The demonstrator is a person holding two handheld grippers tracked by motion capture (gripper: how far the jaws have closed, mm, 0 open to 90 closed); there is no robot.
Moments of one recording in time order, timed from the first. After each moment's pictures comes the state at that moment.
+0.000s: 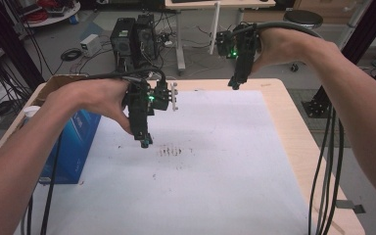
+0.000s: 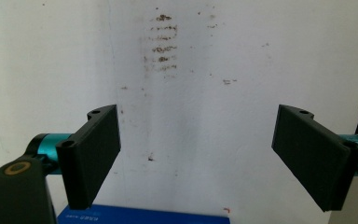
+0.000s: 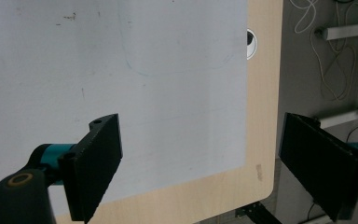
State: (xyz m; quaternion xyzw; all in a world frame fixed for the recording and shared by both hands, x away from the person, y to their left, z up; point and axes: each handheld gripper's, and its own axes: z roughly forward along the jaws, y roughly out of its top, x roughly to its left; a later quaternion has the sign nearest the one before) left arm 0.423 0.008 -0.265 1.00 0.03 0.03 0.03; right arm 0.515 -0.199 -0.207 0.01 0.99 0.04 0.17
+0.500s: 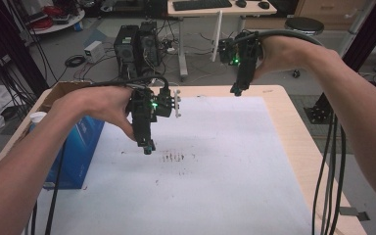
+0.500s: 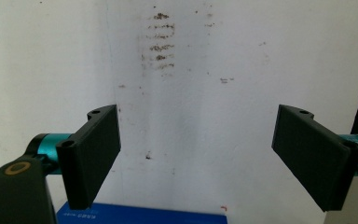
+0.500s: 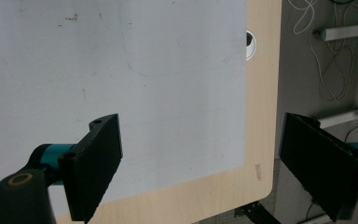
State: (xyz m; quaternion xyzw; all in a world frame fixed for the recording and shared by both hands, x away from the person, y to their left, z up) left arm 0.420 0.009 -0.264 1.00 0.03 0.03 0.03; right arm 0.513 -0.198 -0.204 0.01 0.98 0.04 0.17
